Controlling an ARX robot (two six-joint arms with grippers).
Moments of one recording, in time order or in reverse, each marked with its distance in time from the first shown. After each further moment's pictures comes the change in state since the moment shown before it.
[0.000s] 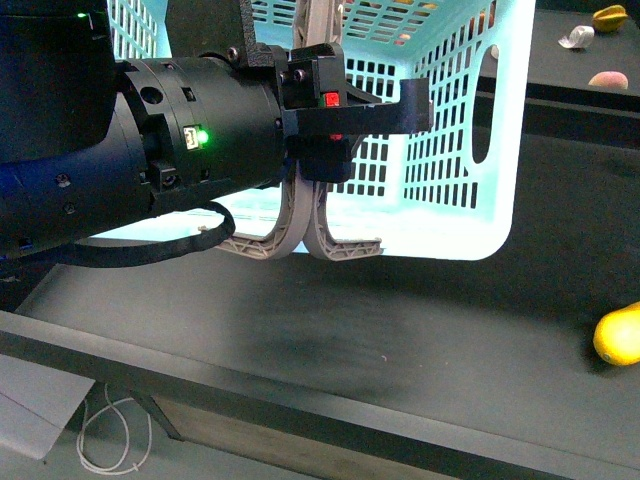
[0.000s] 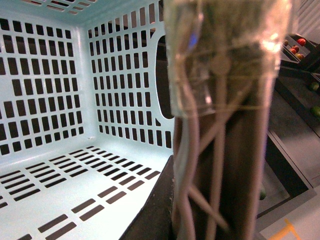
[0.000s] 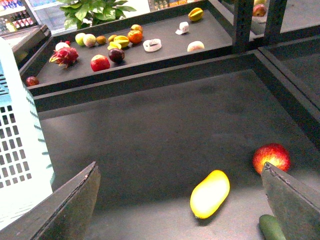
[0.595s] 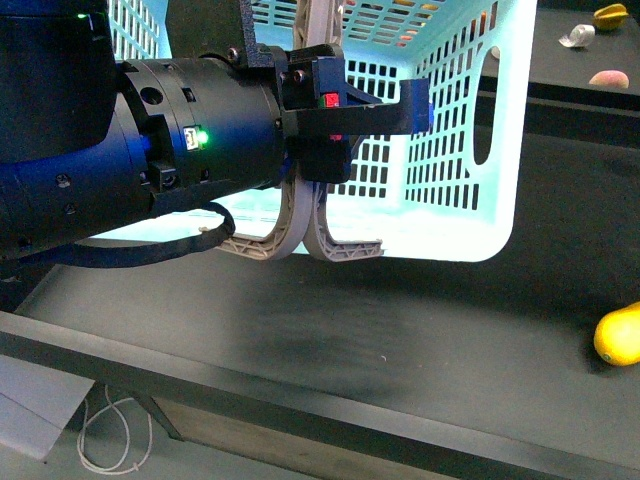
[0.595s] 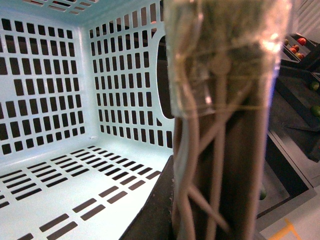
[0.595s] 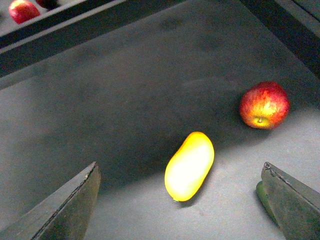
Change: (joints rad) left arm 0.000 0.000 0.000 0.000 0.000 -0.001; right arm -0.104 0.988 0.285 0.430 0.025 0.093
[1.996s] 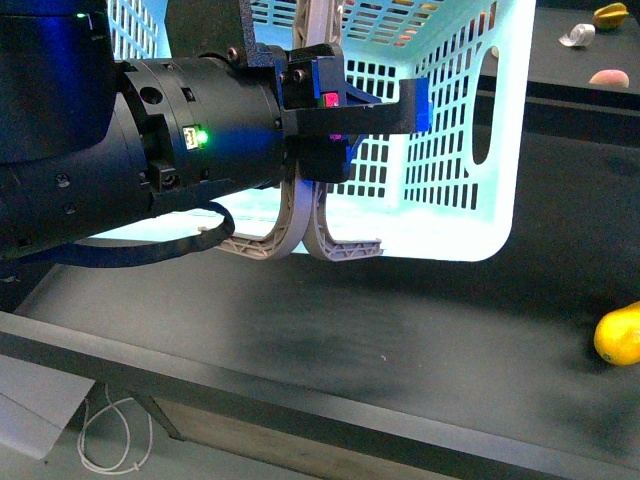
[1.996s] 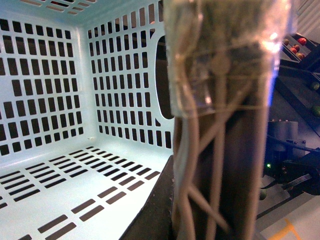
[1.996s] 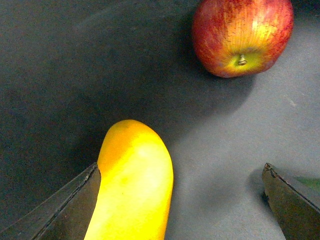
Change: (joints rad) left arm 0.000 0.000 0.000 0.000 0.000 0.000; right arm 0.021 0.718 0.695 -0.320 0.299 0.216
